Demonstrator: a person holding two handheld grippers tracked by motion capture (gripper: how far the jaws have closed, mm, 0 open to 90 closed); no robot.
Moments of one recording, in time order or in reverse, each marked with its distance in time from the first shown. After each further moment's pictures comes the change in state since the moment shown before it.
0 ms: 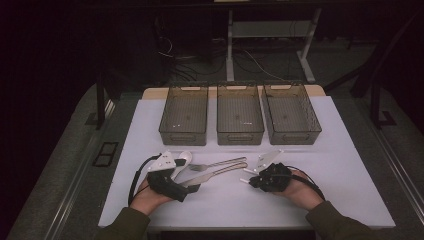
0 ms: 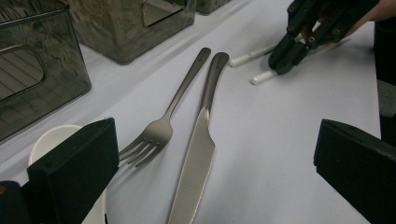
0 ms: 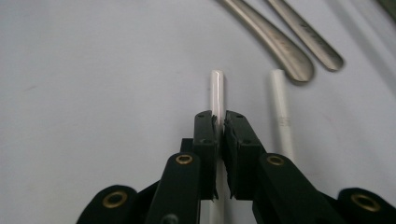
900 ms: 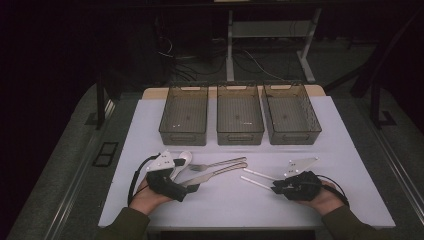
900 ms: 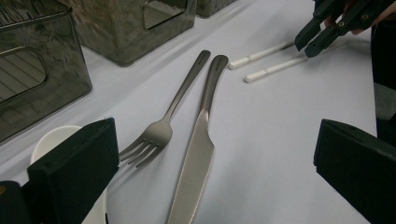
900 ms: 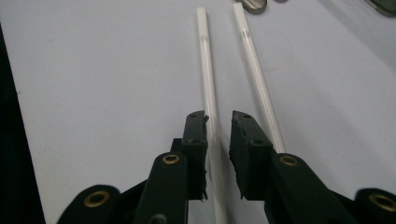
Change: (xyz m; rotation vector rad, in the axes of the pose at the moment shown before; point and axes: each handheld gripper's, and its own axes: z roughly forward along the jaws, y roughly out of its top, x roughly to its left) left arm 0.000 0.000 -0.003 -0.010 -0.003 -0.009; right arm 0.001 -0.058 -0.045 -0.073 -0.031 0.128
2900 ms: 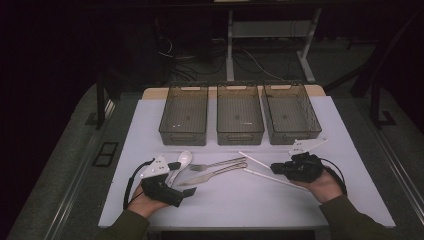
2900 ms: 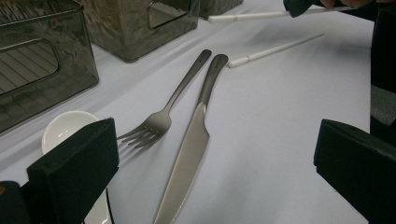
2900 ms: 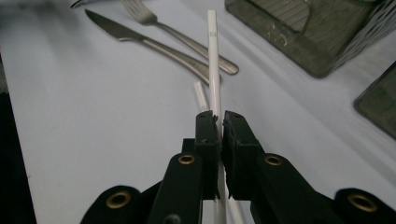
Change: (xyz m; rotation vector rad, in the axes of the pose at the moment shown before) left arm -0.009 -0.008 -0.013 -0.028 0.036 -0.017; right arm -0.024 0.035 -0.021 -0.130 -0.010 0.119
